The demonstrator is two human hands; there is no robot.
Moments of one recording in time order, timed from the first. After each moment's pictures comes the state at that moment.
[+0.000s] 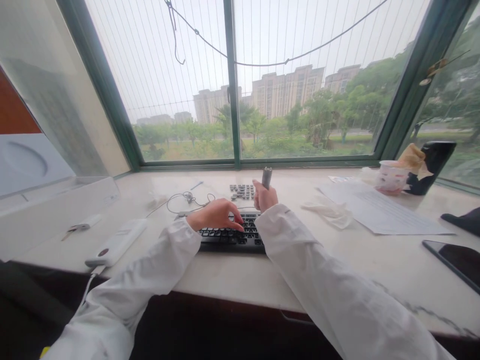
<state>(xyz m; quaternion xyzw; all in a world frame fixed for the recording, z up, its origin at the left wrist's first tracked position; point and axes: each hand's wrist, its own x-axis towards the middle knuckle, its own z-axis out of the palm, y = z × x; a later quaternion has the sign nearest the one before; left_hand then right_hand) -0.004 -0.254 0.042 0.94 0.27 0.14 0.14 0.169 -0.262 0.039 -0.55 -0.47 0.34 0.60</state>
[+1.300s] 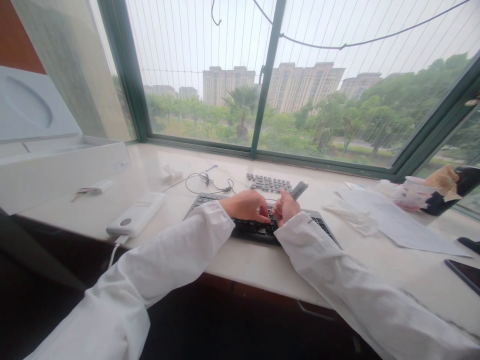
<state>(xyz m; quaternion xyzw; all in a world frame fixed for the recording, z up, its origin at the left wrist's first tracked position) -0.012 -0.242 0.023 0.97 0.18 0.17 0.07 0.126 -0.277 0.004 -0.46 -0.27 0.47 0.71</state>
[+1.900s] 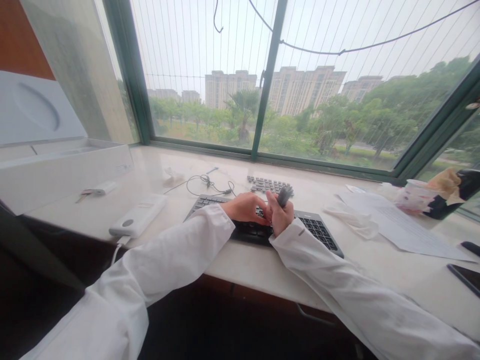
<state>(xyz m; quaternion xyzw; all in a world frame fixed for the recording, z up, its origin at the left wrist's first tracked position) -0.014 -0.240 0.011 0.94 0.23 0.23 0.13 0.118 -0.289 -0.011 -0.43 -0.54 0.27 0.67</state>
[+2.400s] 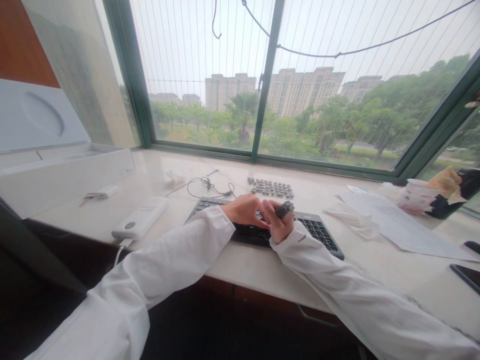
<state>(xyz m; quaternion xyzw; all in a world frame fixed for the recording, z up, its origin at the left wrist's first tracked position) -0.013 -0.243 0.013 0.94 0.25 0.21 0.09 0.113 -0.310 -0.005 -0.40 -0.60 0.24 0.65</state>
